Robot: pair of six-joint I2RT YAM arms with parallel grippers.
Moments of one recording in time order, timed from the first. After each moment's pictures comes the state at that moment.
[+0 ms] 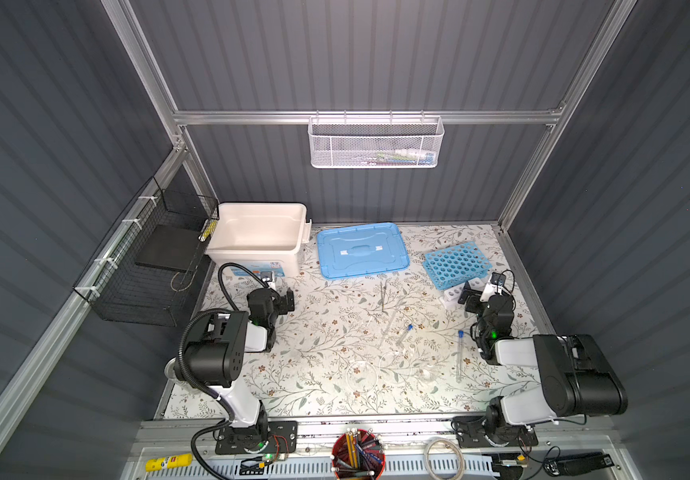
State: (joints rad) left arm -0.06 1.72 0.46 0.83 -0.08 0.01; right arm 0.00 1.48 0.29 0.96 0.24 0.06
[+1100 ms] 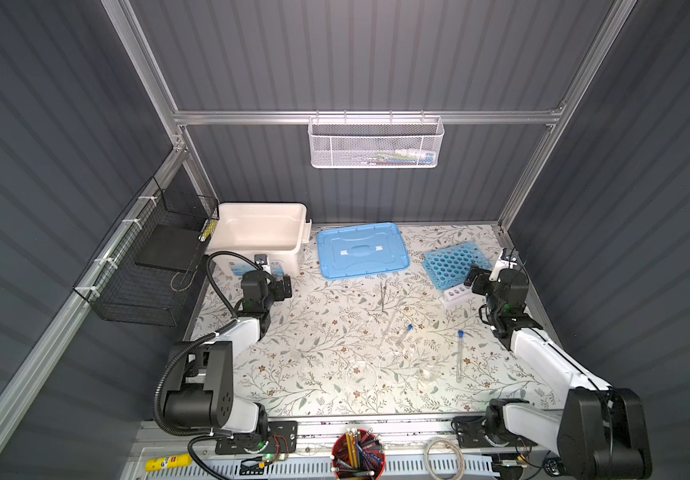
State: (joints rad) left arm -0.06 1.44 0.65 0.32 -0.07 -0.05; right arm 0.01 1.15 0.61 0.20 0.23 0.16
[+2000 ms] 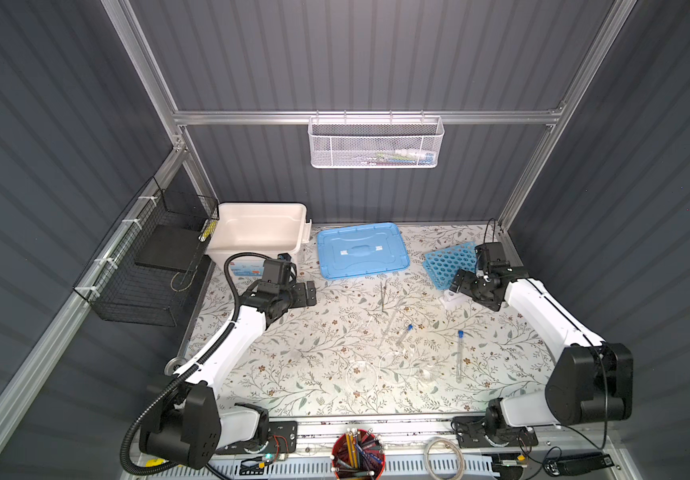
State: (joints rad) left arm -0.30 1.29 0.94 -0.49 0.03 -0.30; right arm 0.06 1.45 1.11 -0.76 0.07 0.54
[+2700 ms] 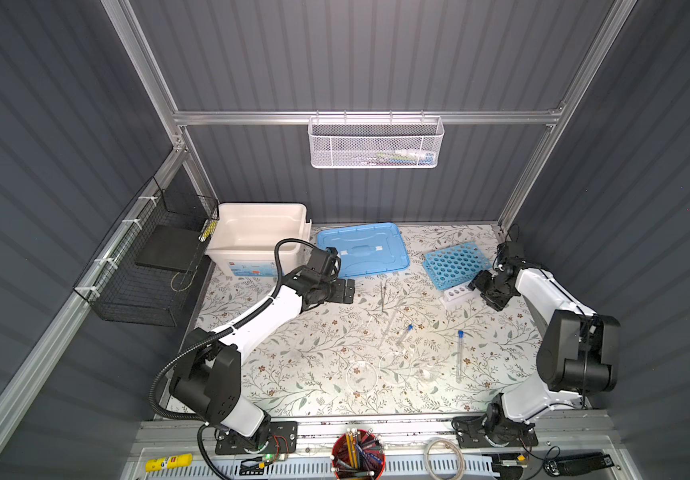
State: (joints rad) left arm -0.57 1.54 1.16 -0.50 0.03 -0.31; right arm -0.15 1.63 1.15 -0.73 -0.10 0.59
